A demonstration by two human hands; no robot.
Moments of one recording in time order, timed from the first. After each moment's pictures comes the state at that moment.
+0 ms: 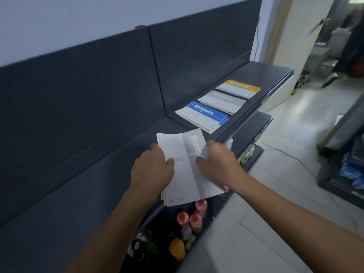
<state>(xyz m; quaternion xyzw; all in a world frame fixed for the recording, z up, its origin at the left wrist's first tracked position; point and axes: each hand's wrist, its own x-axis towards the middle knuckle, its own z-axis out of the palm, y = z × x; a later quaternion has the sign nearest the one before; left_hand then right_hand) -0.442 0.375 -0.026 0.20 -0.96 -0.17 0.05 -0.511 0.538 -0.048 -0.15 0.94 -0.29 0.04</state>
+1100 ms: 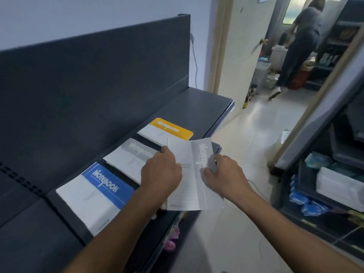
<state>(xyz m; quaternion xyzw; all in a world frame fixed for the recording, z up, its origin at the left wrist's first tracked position) -0.867 0.619 -0.044 0.07 -0.99 -0.15 0.02 -0.875 0.789 -0.060 -0.01 0.97 -0.26 0.02</state>
